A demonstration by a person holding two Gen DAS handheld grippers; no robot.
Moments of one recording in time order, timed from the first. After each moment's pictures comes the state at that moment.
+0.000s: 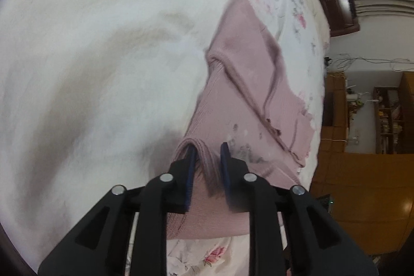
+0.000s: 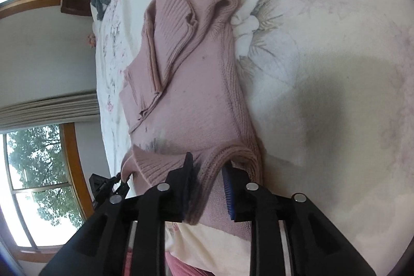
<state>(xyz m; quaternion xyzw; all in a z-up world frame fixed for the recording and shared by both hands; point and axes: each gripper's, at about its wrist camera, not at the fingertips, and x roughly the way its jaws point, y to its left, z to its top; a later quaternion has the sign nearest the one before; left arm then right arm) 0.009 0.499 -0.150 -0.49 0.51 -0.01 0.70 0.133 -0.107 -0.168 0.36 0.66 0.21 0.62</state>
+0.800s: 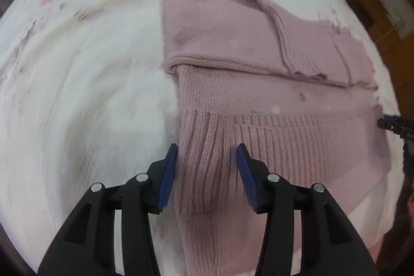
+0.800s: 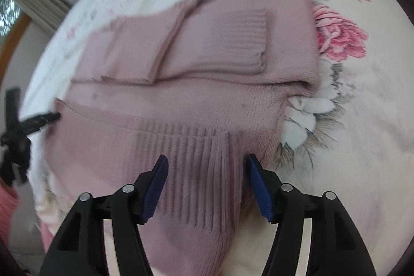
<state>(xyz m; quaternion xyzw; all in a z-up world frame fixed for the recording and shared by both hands) 0.064 0.420 -0.147 -0.11 0.59 -0.01 0.80 0.163 -0.012 -0.146 -0.03 0.62 0.23 0.75</state>
